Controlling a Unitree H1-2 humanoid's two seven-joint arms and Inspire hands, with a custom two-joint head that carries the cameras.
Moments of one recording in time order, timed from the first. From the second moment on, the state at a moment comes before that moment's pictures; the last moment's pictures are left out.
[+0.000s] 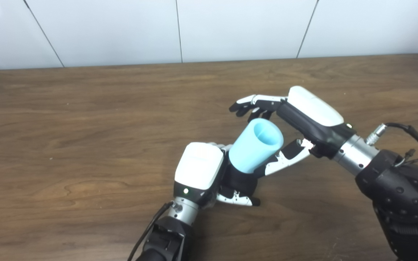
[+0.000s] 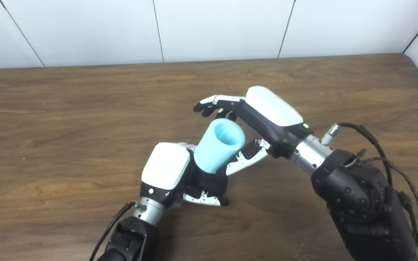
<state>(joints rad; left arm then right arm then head) -0.02 0.06 -0.62 -0.19 1.33 0.14 0.02 -0.18 -0.42 0.18 -0.79 -0.53 0.39 0.60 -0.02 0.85</state>
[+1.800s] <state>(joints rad) -0.02 0.04 -0.62 -0.20 1.34 0.14 -0.01 -0.21 -0.42 0.19 -0.79 -0.56 0.40 0.68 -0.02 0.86</state>
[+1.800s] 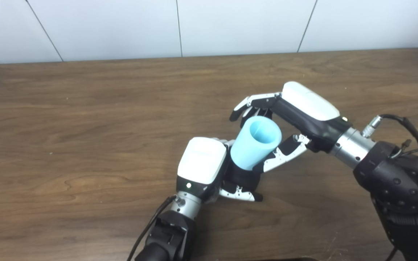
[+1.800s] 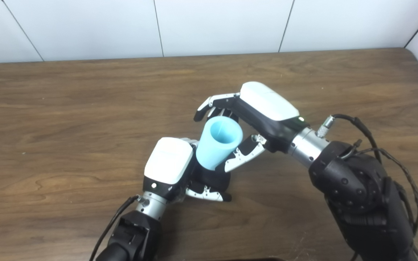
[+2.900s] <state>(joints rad) -0.02 0.04 -0.62 -0.19 1.33 0.14 -0.01 -0.14 -0.48 0.07 -0.89 -0.52 0.44 0.71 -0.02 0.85</state>
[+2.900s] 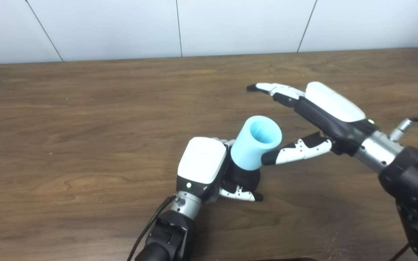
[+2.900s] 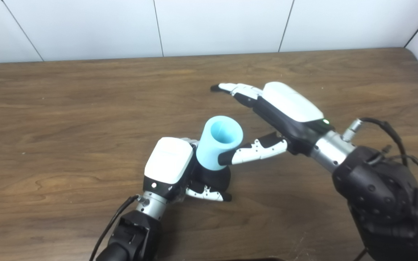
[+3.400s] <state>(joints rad) -0.02 0.05 -0.61 -0.19 1.30 0.14 0.00 0.03 -0.48 0.01 -0.92 -0.46 0.25 0.58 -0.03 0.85</state>
